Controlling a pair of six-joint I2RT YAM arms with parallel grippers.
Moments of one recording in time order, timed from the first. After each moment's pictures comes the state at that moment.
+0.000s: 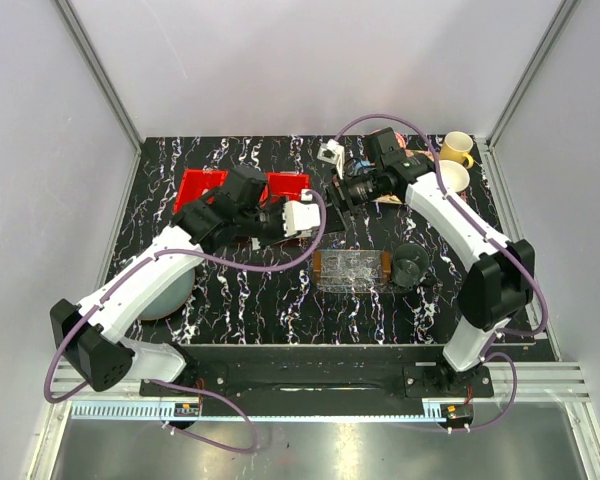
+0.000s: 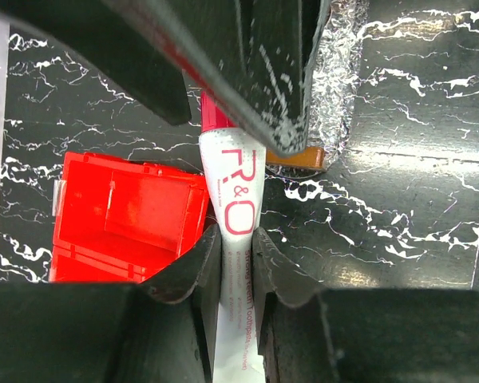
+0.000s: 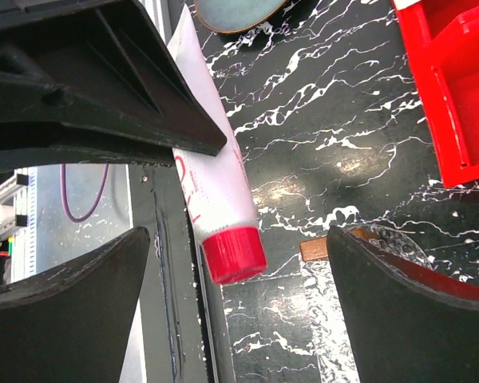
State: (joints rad) left arm -0.67 1.33 1.33 -0.72 0.40 0.74; right arm 0.45 1.72 1.62 -0.79 -1.02 -0.22
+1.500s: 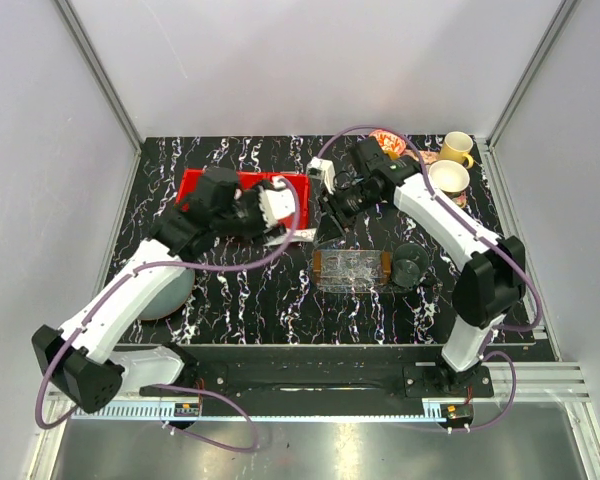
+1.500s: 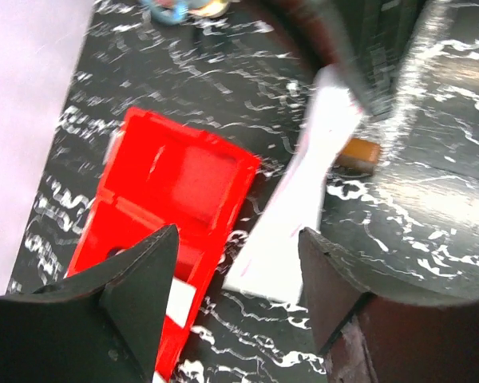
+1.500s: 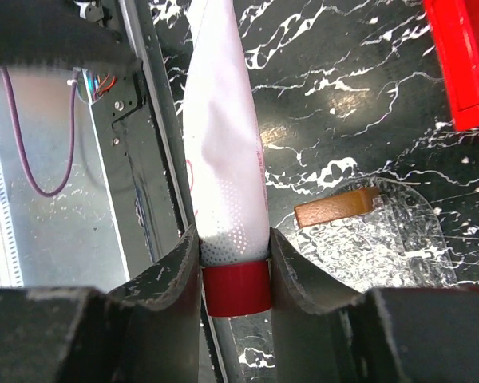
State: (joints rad) left arm -0.63 1.22 1.23 -0.62 0.31 0.68; right arm 0.52 1.78 1.65 -0.96 -0.86 -0.31
